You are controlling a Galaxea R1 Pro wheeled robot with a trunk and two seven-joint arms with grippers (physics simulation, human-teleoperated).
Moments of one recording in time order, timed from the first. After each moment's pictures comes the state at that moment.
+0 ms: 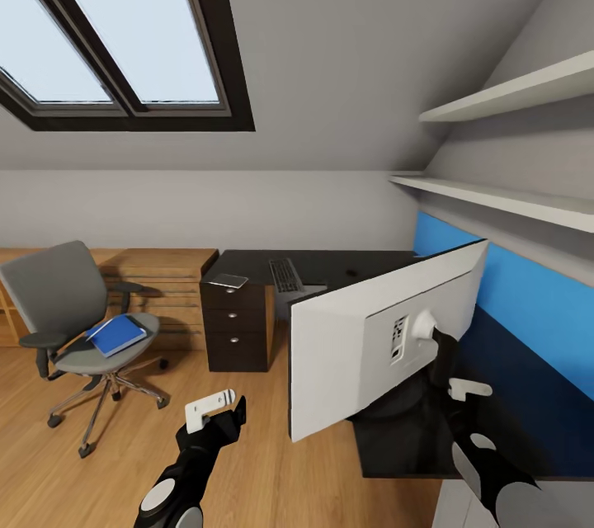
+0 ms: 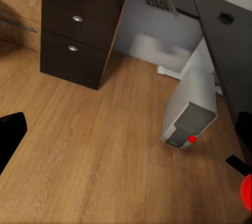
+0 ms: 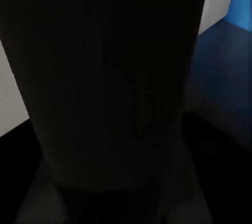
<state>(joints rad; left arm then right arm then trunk) -0.03 0.00 -0.35 -1.62 0.48 0.30 0.52 -0.61 -0.14 -0.23 -0.30 0.03 -0.39 0.00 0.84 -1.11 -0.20</state>
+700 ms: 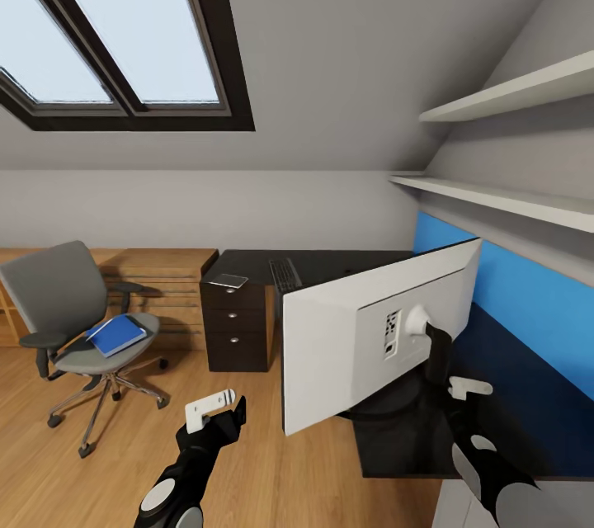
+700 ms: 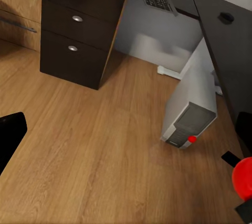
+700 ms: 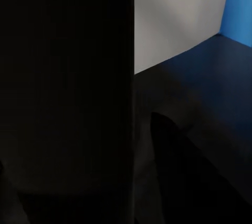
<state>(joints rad) -0.03 0.00 -0.35 -1.62 0.48 0.30 0.52 -0.61 -0.14 -0.23 -0.29 0.03 -0.45 0.00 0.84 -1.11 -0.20</state>
